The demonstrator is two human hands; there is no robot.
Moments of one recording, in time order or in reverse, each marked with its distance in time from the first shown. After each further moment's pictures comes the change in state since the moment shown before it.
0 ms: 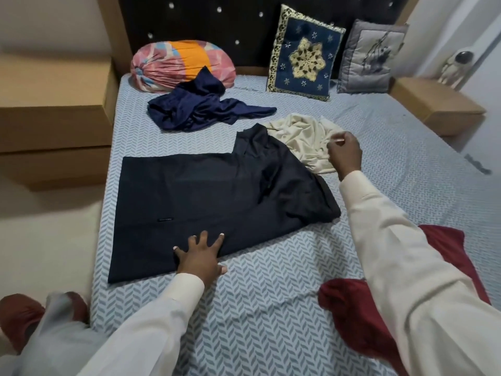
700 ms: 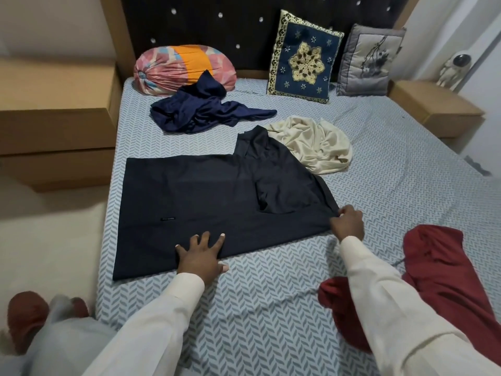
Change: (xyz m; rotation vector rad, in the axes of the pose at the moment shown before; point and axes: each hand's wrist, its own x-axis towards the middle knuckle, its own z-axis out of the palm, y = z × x) left_hand -0.006 -0.005 0.004 0.043 0.038 0.033; right_hand -0.109 0.120 -0.007 -0.405 -0.057 0.237
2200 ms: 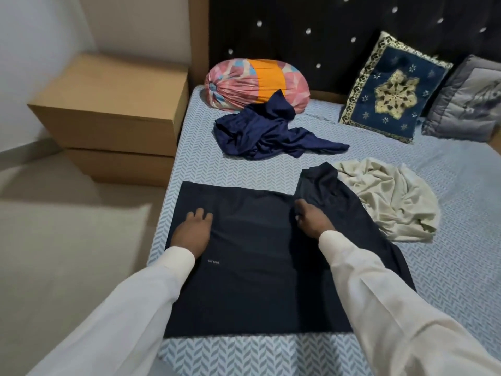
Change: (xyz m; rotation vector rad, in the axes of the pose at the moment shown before) left_hand 0.134 -0.167 -0.084 -0.047 0.245 -0.162; right_hand 0.031 -0.262 0.143 -0.362 -0.557 -0.656
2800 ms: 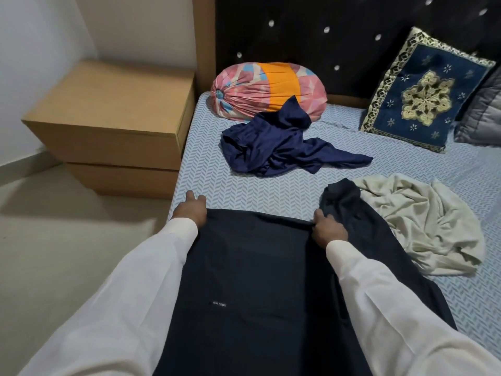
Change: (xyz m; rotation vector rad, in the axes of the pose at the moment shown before) left_hand 0.139 -0.047 -0.038 -0.129 -0.229 -0.249; right_hand 0.097 0.003 0.016 -0.213 0.028 0.194
